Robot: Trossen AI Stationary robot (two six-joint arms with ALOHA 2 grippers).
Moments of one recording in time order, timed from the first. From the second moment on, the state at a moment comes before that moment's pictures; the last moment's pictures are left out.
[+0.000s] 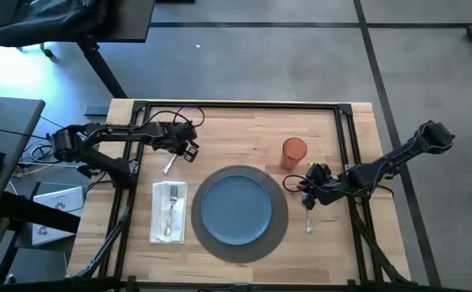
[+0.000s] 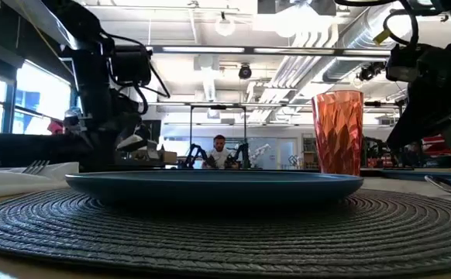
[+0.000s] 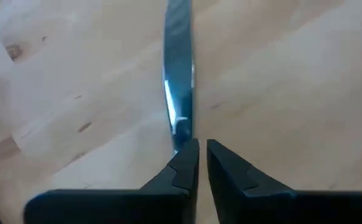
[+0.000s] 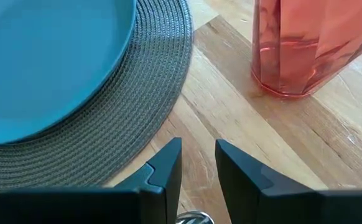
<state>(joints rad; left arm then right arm) 0.43 1.39 0.70 -0.66 -0.27 -0.55 0.45 0.98 0.38 -0.39 0.51 0.94</state>
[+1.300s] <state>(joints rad) 0.23 1.39 0.46 -0.47 -0.40 -0.81 0.45 0.98 0.38 -0.38 0.50 0.94</state>
